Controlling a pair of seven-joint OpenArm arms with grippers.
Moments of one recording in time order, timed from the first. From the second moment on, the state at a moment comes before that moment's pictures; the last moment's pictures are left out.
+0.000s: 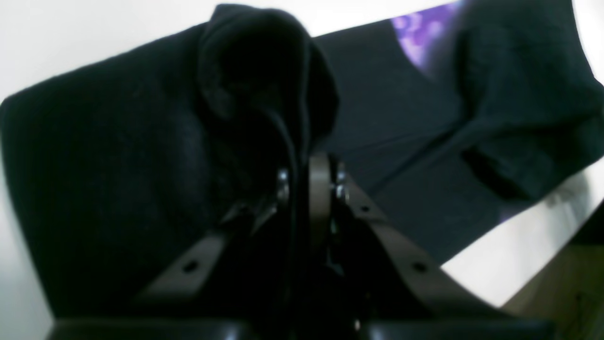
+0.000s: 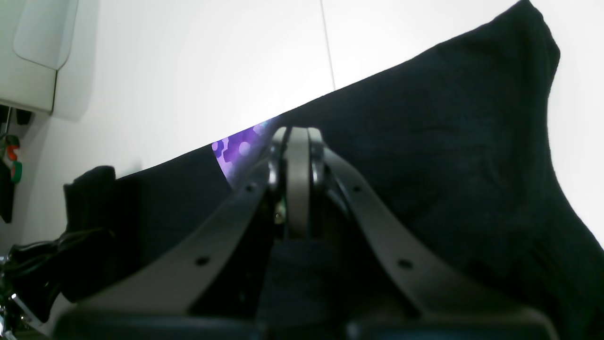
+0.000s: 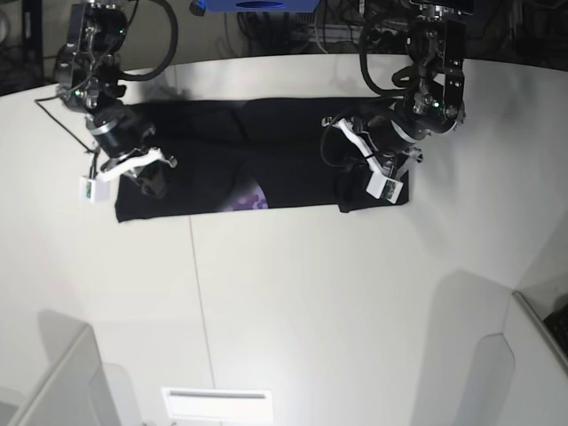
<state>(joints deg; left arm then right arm) 15.0 -9.8 0.2 104.4 -29.2 -16.4 51.9 -18.8 8.5 11.5 106.7 42.6 3.9 -40.2</state>
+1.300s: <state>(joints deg) 10.4 -5.4 3.8 102.1 -29.0 -16.0 56.5 -18.8 8.6 11.6 106.7 42.6 3.9 -40.2</state>
